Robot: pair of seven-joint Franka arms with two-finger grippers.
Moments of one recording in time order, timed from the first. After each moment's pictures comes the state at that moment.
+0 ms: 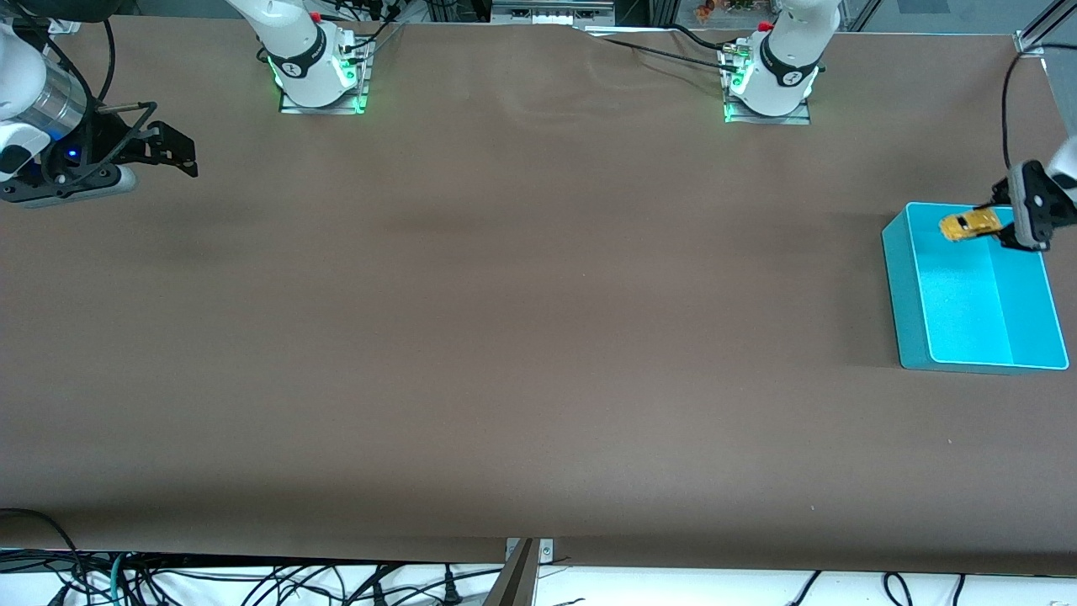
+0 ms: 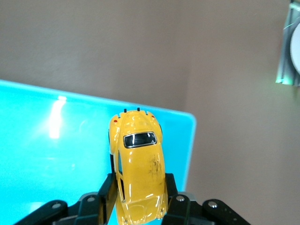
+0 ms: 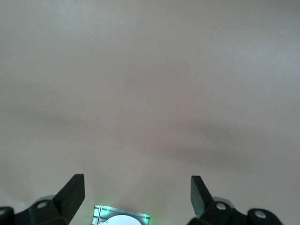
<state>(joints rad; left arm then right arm) 0.61 0.21 -0.08 -2.00 0.07 1.94 1.93 -0.05 -0.14 0.08 -1.88 -0.01 1.62 -0.18</state>
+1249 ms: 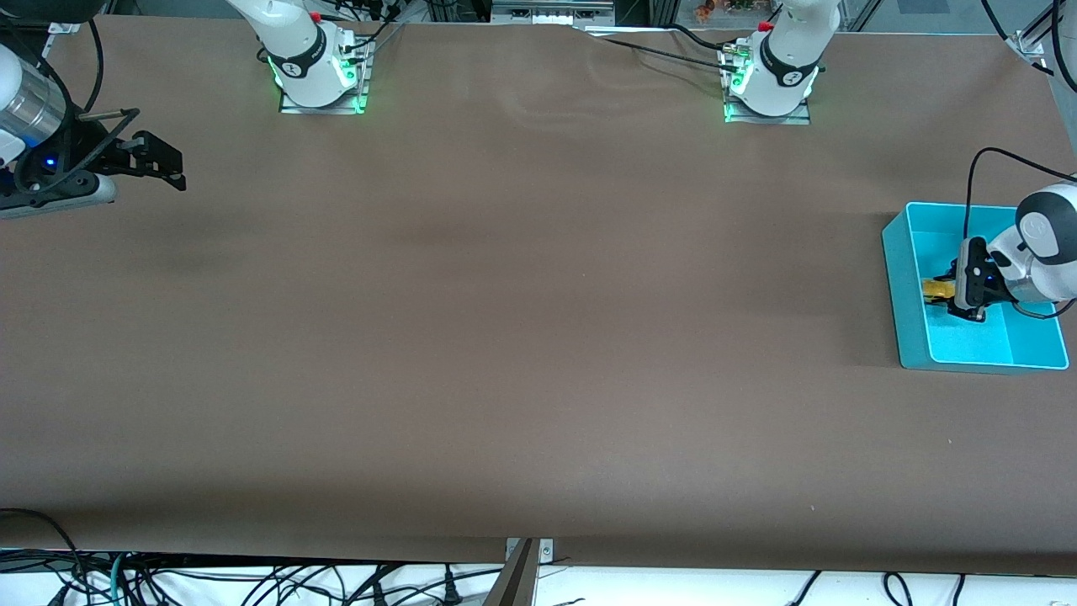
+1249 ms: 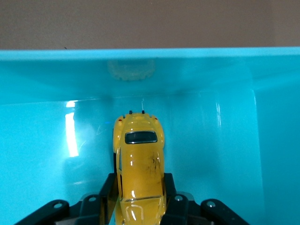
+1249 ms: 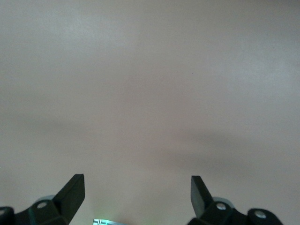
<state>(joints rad) 0.58 0.56 -0.07 -1.88 0.09 2.22 2.13 -0.05 -0.09 0.08 -1.79 -0.01 1.63 -0.18</state>
